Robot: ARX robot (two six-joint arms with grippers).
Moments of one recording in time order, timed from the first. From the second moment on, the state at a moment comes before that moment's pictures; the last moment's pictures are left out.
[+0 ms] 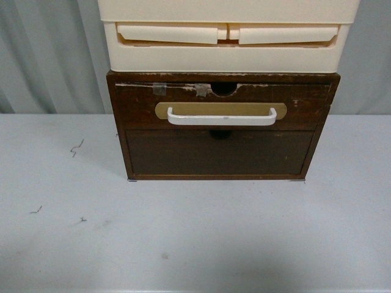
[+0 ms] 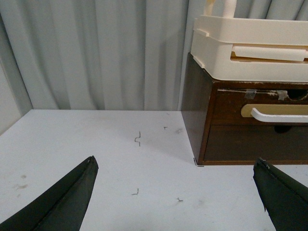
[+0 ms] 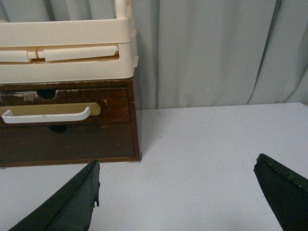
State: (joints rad) left arm 0.00 0.01 0.01 0.00 0.00 -0.02; right arm 0.00 0.00 0.01 0.00 0.00 0.01
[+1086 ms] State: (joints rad) left arm -0.27 1.48 0.40 0.79 0.29 -0.85; right arm 0.13 1.58 0.41 0.91 -0.37 0.96
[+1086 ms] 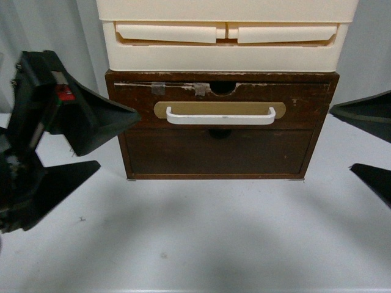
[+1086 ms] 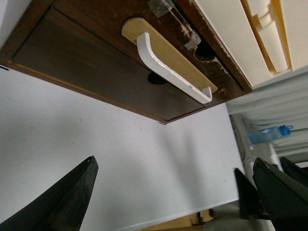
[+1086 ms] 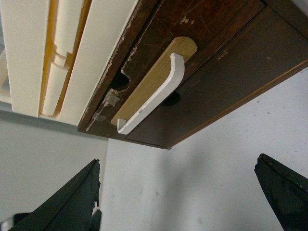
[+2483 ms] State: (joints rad) left arm -0.26 2.19 0.96 1.07 0.40 -1.31; right arm 0.24 2.24 0.95 1.18 -0.24 1.28
